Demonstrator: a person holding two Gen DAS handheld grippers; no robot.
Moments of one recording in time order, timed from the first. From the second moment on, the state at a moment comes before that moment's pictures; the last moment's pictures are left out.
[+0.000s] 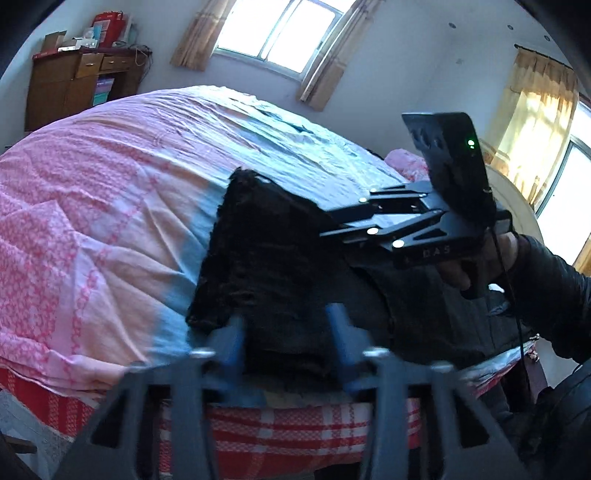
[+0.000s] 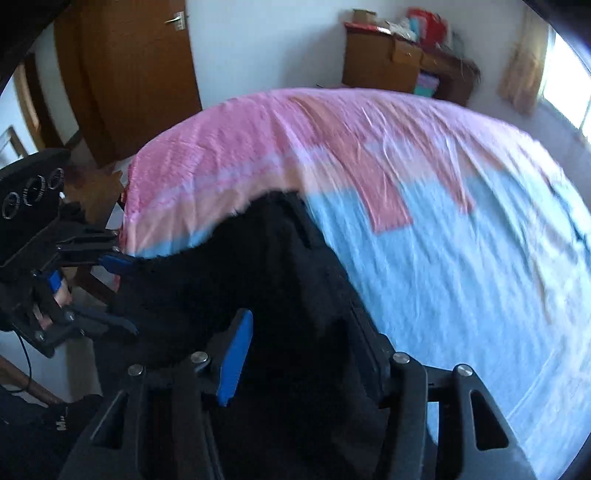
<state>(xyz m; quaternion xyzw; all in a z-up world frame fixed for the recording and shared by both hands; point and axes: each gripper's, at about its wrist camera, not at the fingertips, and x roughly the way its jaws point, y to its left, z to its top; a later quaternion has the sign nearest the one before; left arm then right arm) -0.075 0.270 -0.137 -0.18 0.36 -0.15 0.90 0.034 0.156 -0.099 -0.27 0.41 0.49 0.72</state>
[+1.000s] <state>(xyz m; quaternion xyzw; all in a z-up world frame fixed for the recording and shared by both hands) -0.059 0.287 -0.096 -0.10 0.32 -0.05 0.94 0.062 -0.007 -0.057 -0.07 0.43 0.45 0.78</state>
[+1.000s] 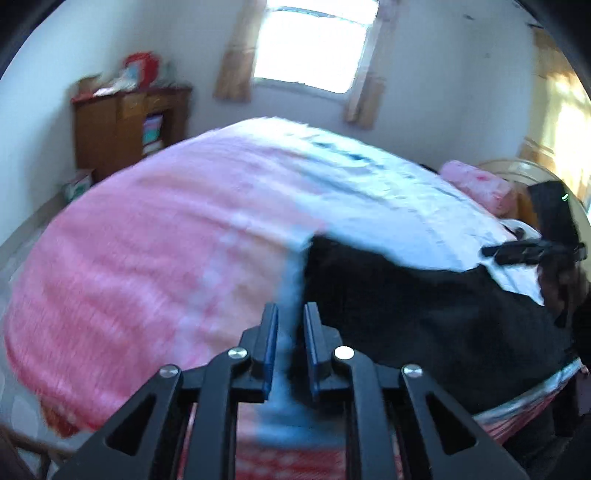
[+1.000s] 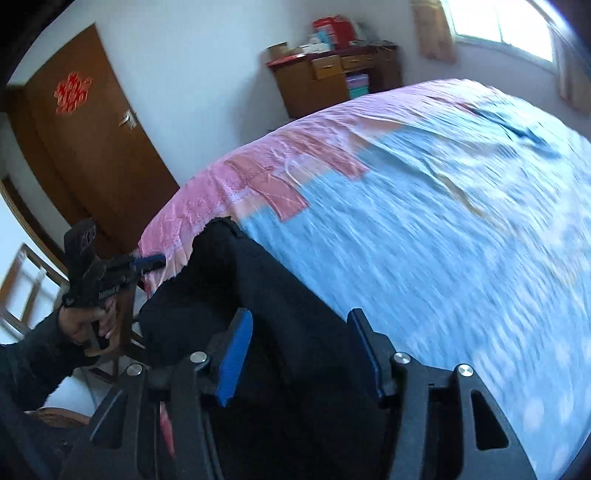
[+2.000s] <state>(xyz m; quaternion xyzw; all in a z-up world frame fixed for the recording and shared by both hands) 0.026 0.198 -0.119 0.01 0.39 -0.06 0.92 0.125 -0.095 -0.122 0.04 0.49 0.33 0.80</state>
